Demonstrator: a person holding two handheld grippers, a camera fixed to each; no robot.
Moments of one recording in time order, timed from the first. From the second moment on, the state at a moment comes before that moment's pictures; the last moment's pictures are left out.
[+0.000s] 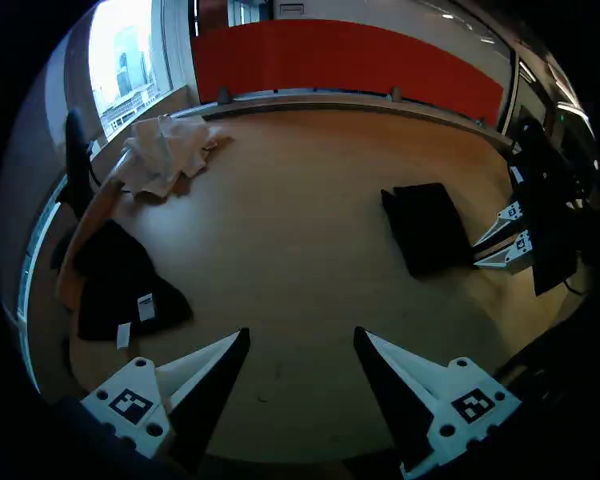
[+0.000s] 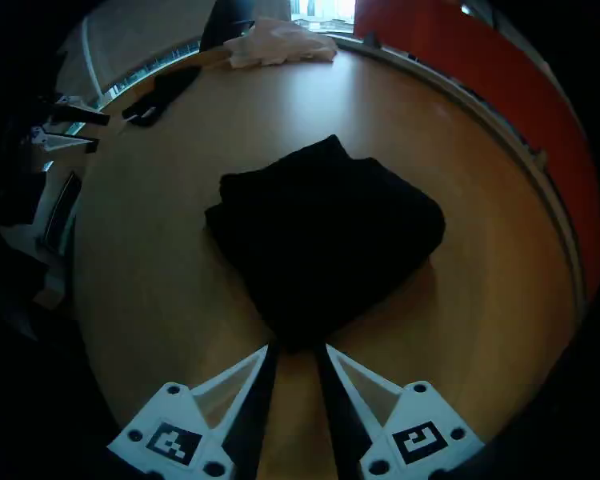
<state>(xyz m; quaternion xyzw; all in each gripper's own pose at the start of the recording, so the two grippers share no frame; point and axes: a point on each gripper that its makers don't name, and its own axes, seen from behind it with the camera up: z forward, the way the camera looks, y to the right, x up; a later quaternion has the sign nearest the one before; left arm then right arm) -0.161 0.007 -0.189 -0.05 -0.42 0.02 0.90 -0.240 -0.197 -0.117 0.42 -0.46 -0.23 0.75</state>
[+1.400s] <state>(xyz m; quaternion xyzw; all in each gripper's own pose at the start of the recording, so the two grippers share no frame) -0.154 0.020 -0.169 -0.08 -0.40 0.02 0.91 -0.106 -0.243 -0.035 0.42 -0.32 -0.20 0.82</state>
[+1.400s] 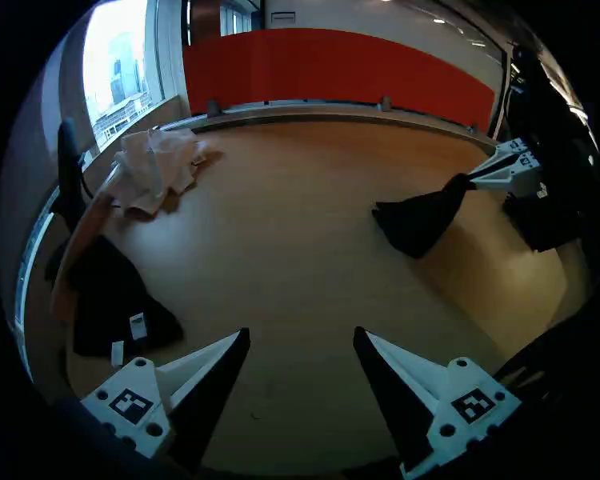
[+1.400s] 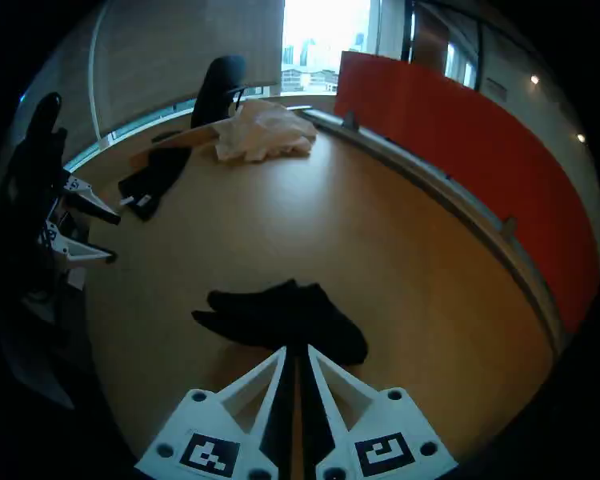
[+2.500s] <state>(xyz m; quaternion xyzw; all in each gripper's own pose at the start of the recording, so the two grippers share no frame) -0.138 0.041 -0.144 -0.11 -0.38 0.03 0.92 -0.012 -0.186 0.015 0.39 -0.27 -0.18 0.86</state>
